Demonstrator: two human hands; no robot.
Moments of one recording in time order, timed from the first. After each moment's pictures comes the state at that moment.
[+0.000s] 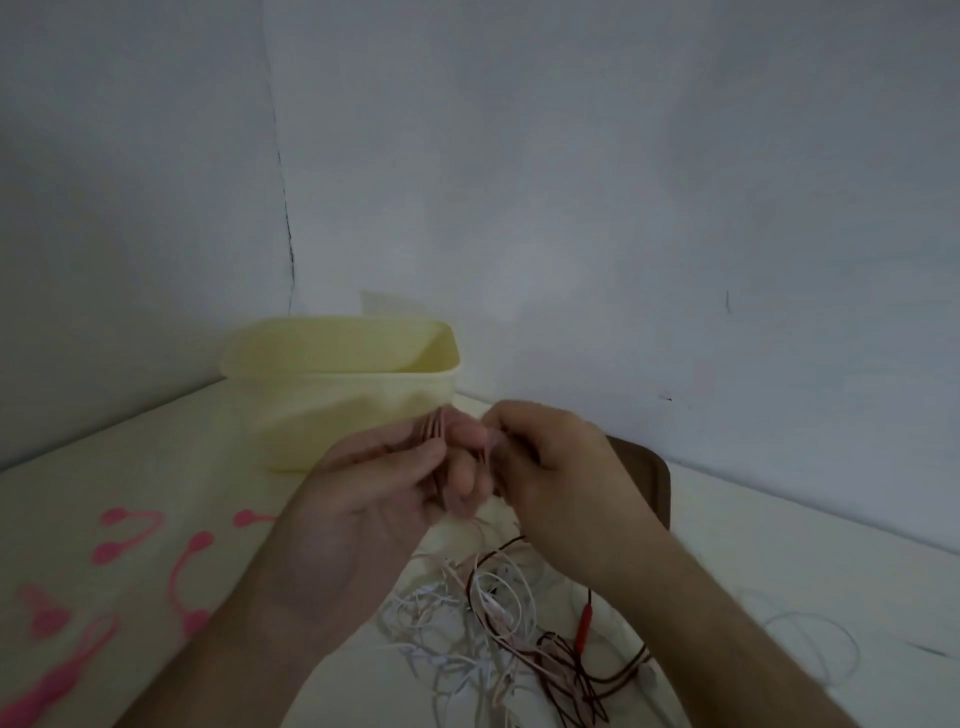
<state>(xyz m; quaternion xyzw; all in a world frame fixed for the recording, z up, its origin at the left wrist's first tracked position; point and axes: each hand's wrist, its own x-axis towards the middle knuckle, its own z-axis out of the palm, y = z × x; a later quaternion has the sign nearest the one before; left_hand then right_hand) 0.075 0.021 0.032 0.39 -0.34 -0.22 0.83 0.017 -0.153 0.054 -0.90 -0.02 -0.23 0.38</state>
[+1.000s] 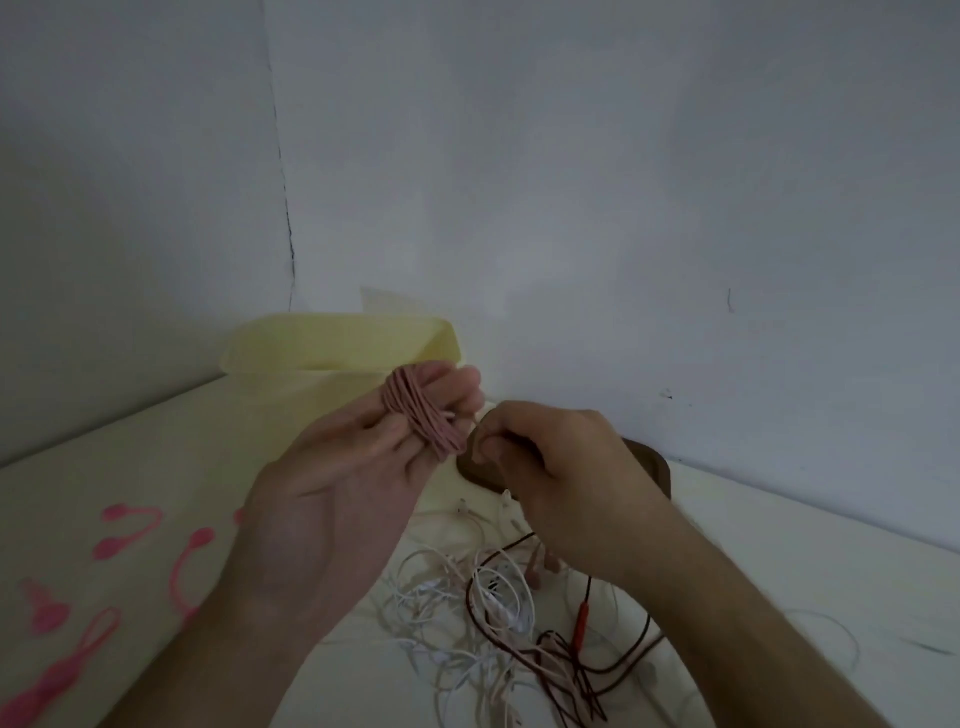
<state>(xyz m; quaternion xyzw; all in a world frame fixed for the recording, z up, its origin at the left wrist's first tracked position) 0.081 0.028 0.036 0.30 -0.36 -0.20 0.86 0.013 -0.164 0.059 -0.94 -0.06 -0.21 0.28</state>
